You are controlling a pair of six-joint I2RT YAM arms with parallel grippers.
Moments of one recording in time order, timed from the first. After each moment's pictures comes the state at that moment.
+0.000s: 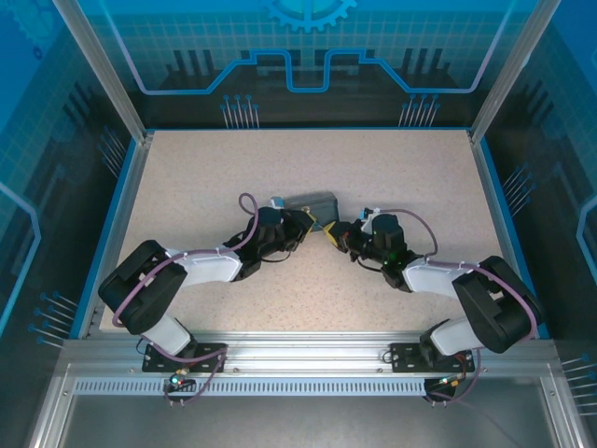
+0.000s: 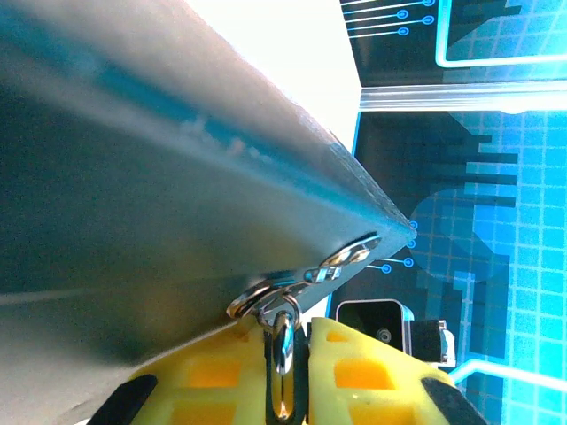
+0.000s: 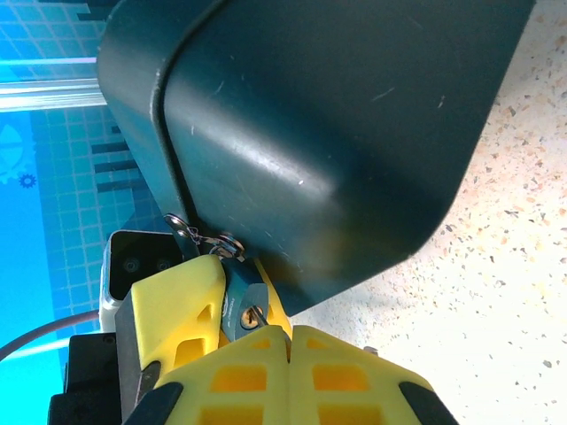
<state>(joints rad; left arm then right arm) -0.67 1.59 0.68 0.56 0.10 -1.45 0.52 1.43 0.45 0.64 -0.36 1.46</state>
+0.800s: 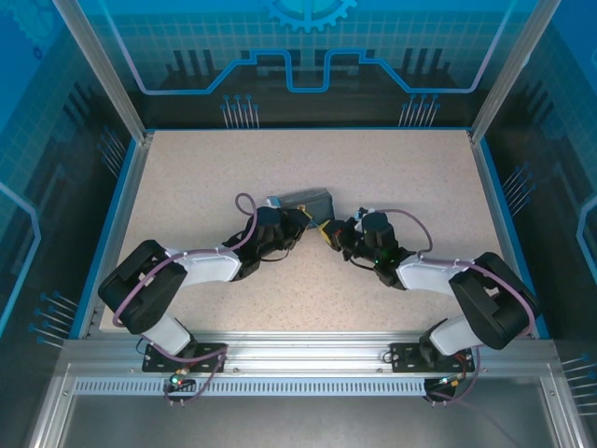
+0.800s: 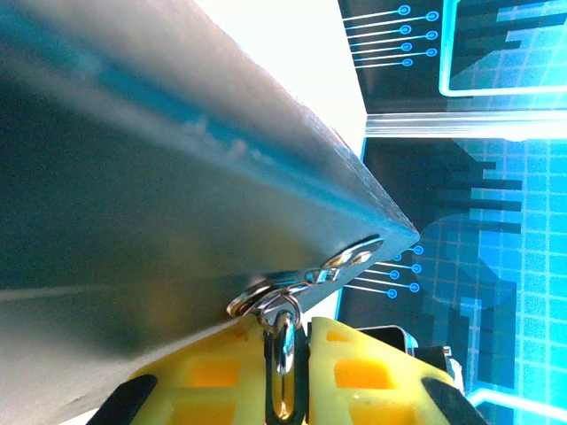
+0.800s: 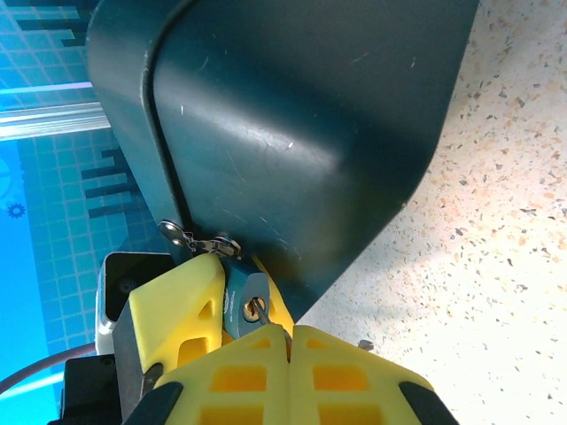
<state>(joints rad) -0.66 1.59 0.67 0.56 0.05 -1.45 0.58 1.46 0.51 0.59 -0.26 1.52</state>
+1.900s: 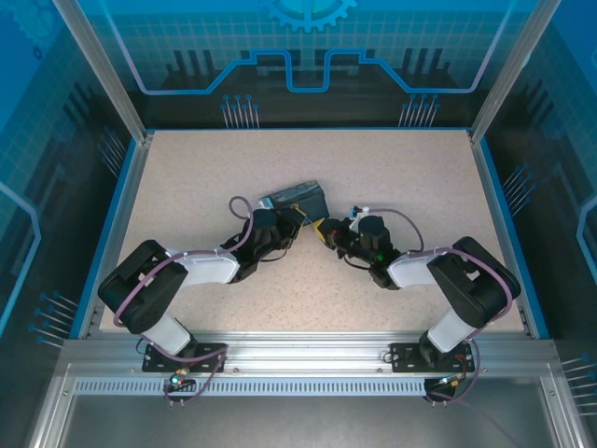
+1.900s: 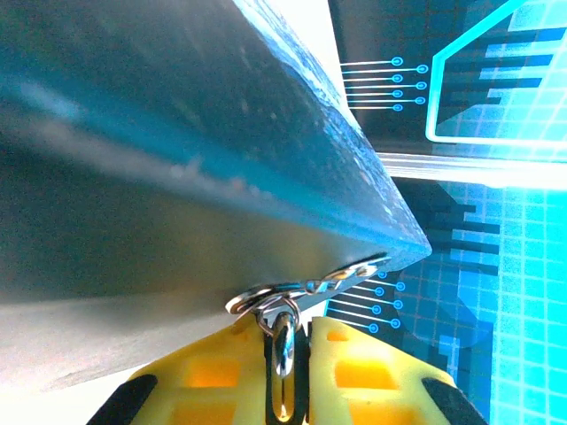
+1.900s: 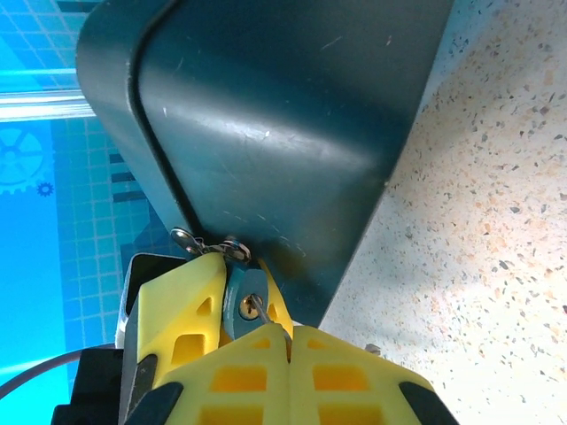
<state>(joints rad) -0.65 1.59 0.64 0.61 -0.01 -1.52 0.59 1.60 0.49 0.84 -0.27 1.49</state>
